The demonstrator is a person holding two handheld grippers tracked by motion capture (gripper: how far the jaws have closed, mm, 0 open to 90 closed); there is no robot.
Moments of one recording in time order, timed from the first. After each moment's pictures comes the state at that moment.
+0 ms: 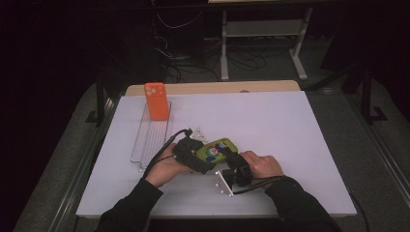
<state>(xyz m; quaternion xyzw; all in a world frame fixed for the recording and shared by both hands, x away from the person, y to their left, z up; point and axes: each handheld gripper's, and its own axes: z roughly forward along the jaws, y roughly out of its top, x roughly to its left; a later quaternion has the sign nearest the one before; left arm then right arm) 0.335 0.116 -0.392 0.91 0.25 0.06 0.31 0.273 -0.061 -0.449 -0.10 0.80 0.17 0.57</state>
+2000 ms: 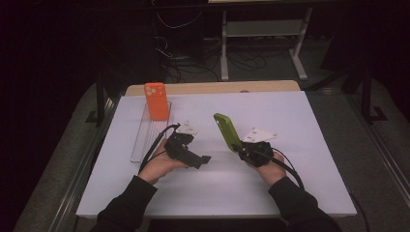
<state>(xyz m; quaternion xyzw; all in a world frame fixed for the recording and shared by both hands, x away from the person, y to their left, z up) 0.345 0.140 -0.387 0.87 0.30 0.07 0.38 0.325 -0.122 -0.416 0.35 0.80 0.43 0.20</state>
